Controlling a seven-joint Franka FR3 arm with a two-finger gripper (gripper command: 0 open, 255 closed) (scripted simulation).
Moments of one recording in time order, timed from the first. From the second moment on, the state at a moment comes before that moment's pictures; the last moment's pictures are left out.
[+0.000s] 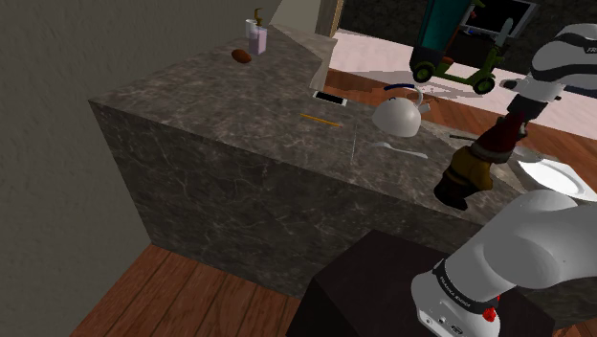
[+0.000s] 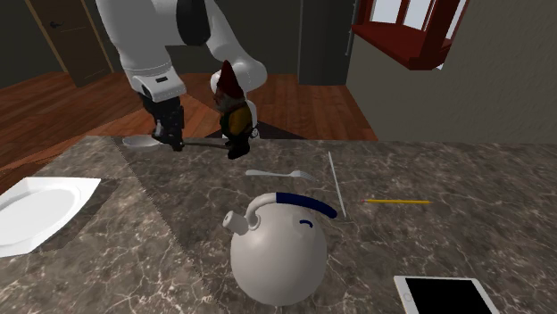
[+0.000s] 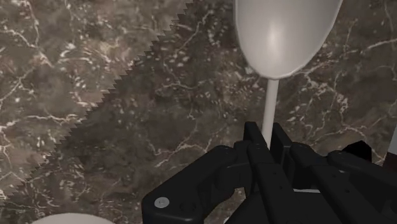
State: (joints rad) arm -0.04 -0.61 -0.97 -2.30 -0.52 1.77 -1.35
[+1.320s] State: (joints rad) arm 0.19 -0.47 -1.46 -2.11 -0.55 1.89 -1.62
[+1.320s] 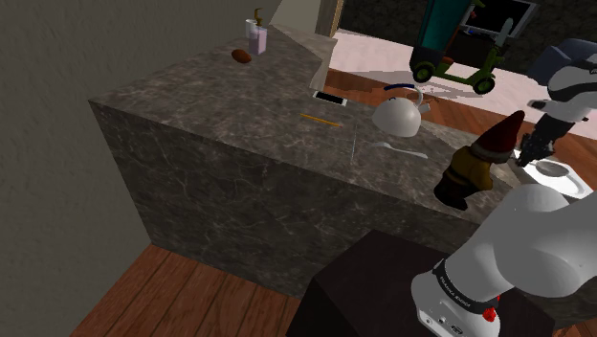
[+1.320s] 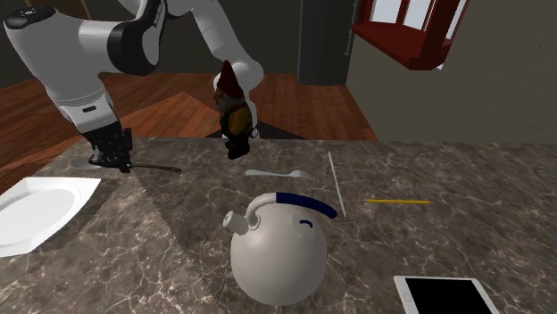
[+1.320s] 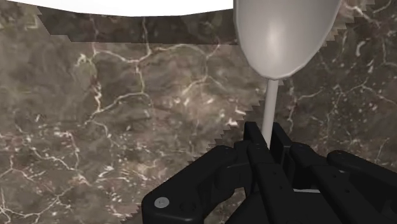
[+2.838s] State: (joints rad) arm 0.28 -0.47 -1.59 -2.17 -0.59 2.00 -1.60
